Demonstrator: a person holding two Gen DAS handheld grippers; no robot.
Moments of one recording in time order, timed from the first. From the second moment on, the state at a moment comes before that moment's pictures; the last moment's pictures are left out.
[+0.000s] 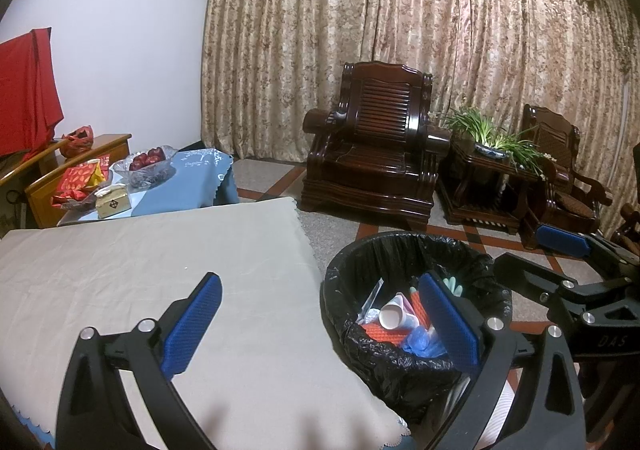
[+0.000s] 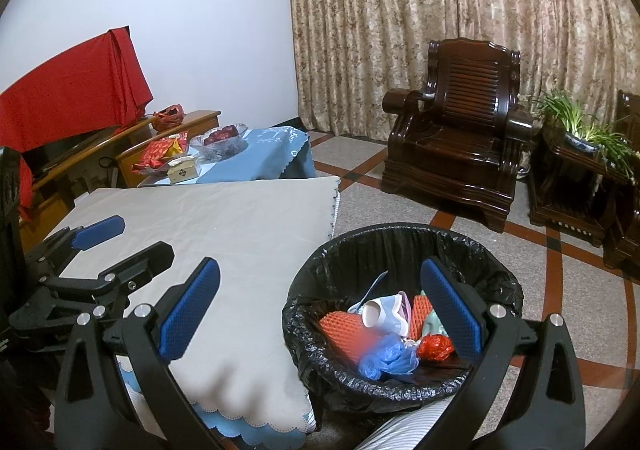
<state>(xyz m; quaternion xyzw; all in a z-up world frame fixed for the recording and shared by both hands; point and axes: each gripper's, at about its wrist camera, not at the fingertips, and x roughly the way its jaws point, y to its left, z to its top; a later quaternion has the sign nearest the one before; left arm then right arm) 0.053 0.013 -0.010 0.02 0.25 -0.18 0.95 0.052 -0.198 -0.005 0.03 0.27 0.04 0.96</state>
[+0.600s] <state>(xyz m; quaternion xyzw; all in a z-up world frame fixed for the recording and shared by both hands) 0.054 0.012 -0.009 0.02 0.25 -0.18 0.95 0.053 -0.194 -0.006 0.03 0.27 0.04 0.96</state>
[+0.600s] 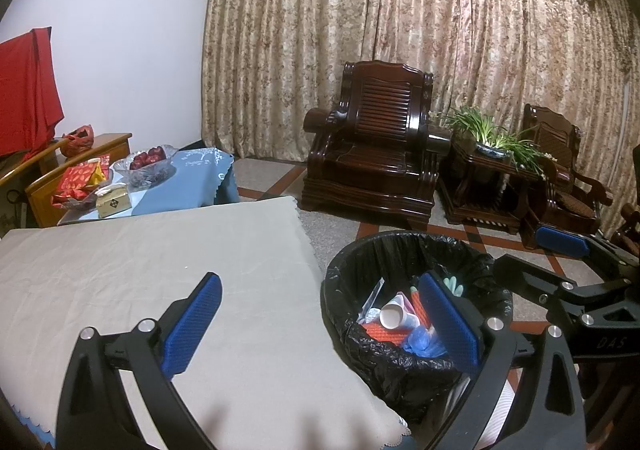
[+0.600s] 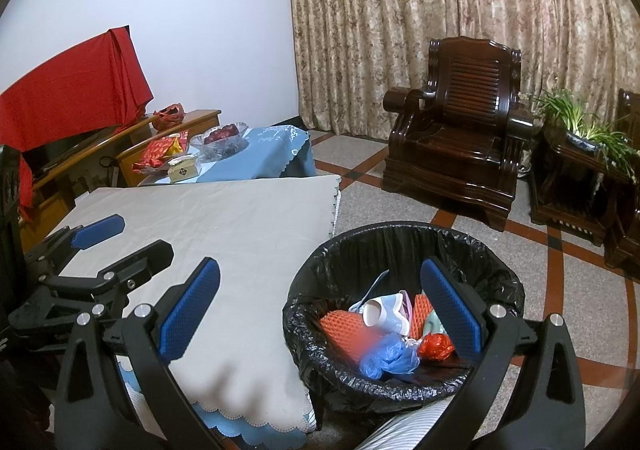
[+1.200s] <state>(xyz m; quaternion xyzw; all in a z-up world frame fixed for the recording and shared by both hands) 0.054 0.014 -0.009 0.02 0.25 -0.18 0.95 0.054 -0.196 -0.005 0.03 0.27 0.04 0.96</state>
